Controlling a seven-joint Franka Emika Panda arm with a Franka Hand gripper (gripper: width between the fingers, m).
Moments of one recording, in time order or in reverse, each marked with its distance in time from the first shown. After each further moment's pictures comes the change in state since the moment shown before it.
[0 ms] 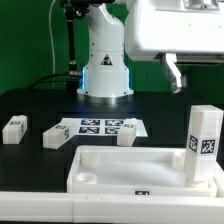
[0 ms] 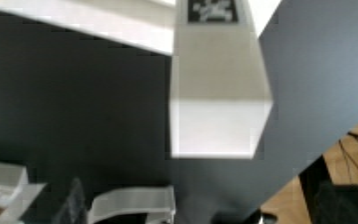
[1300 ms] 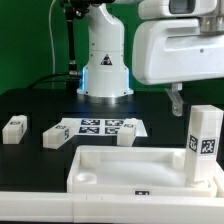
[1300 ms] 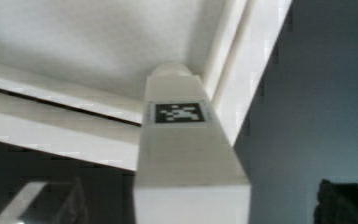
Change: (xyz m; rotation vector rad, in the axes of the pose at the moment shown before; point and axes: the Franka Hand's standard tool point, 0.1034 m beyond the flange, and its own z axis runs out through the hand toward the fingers) arm -0.017 -0.003 0.026 0.090 -0.464 0.033
